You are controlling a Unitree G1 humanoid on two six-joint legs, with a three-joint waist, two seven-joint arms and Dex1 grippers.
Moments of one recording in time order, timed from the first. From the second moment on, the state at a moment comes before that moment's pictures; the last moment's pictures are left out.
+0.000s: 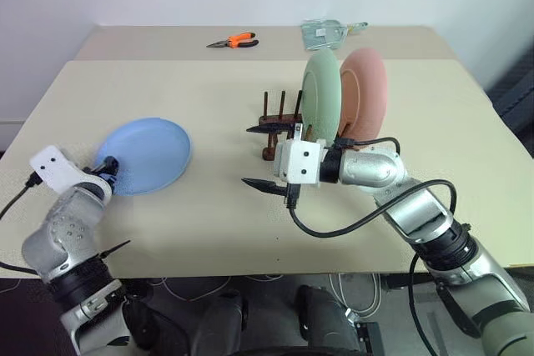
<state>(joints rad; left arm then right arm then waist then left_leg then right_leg) -0.39 0.22 0.81 -0.13 -0.54 1.01 0.18 -0.61 -0.56 0.45 -0.29 0.04 0.17 0.74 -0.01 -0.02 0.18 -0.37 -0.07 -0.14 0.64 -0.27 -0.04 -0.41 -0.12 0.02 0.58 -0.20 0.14</state>
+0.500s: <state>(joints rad) -0.57 0.27 0.46 -0.32 -0.59 0.83 -0.03 -0.68 -0.49 0.43 -0.20 -0.16 0.03 0.70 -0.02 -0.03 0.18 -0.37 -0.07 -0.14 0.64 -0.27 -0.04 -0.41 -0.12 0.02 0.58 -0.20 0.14</state>
